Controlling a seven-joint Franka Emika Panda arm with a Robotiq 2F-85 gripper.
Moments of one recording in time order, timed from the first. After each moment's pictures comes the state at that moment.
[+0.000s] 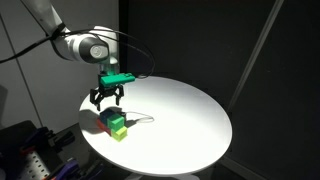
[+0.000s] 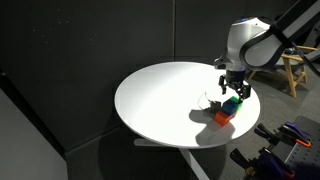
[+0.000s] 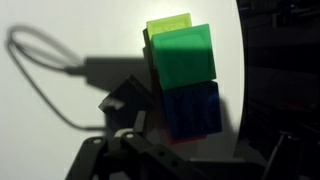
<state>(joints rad) 0.00 0.07 -0.03 -2.57 -0.19 2.53 -1.24</state>
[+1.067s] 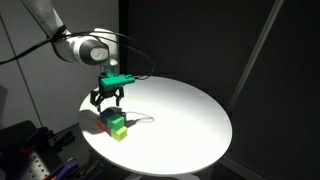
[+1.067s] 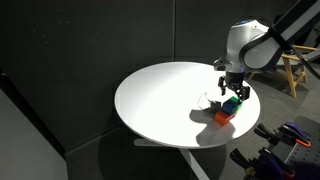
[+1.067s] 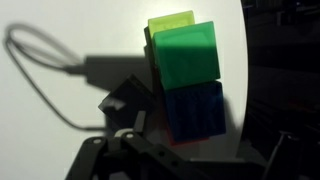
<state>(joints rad) 0.00 0.09 -0.02 -2.57 -0.19 2.56 -1.24</state>
